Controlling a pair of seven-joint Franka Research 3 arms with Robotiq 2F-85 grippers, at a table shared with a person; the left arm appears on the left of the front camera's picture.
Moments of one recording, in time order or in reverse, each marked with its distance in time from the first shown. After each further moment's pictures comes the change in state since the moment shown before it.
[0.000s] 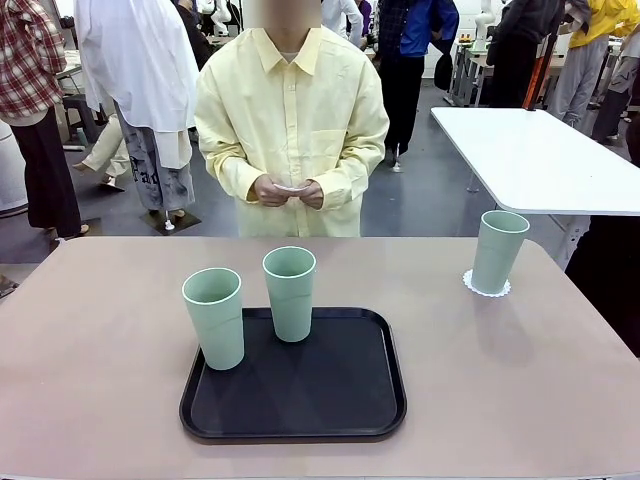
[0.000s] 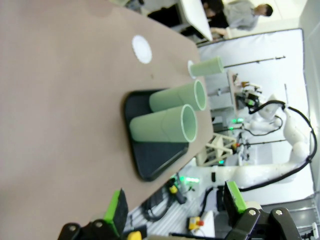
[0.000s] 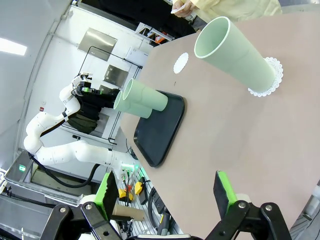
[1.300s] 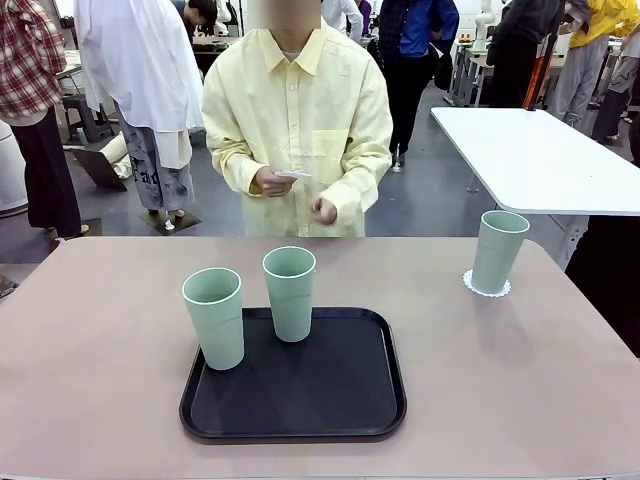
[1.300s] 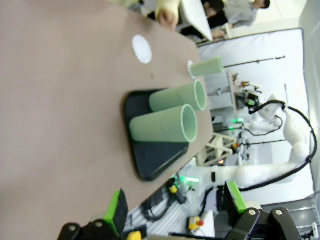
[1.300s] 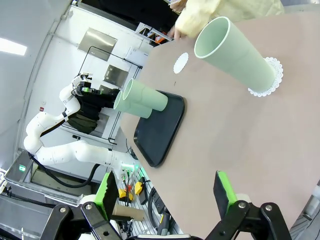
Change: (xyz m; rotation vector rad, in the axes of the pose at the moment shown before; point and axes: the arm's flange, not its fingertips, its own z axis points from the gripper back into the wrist) left arm 0.000 0.000 0.000 0.000 0.000 0.000; right arm 0.000 0.000 0.000 0.000 0.000 0.000
